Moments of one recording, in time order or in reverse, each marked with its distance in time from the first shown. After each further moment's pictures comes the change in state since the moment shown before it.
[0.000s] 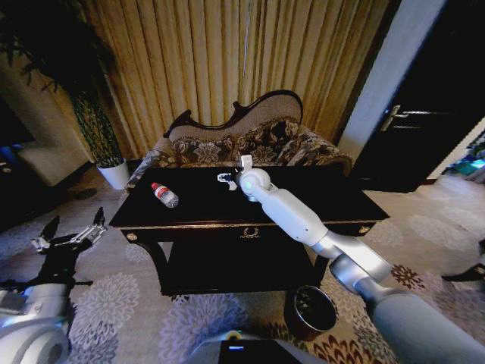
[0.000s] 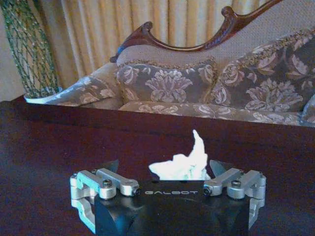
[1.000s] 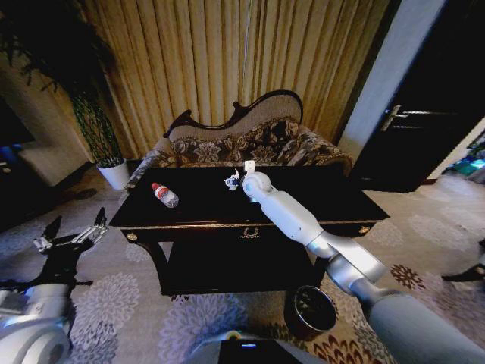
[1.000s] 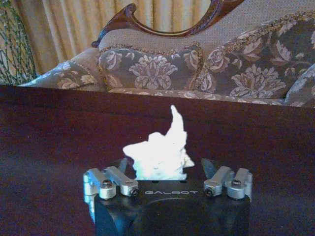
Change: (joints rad) left arm 0.002 -0.005 0.007 0.000 0.000 -0.009 0.005; right arm -0.022 0.026 0.016 -0.091 -0.064 -0.004 -0.017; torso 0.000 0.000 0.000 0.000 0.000
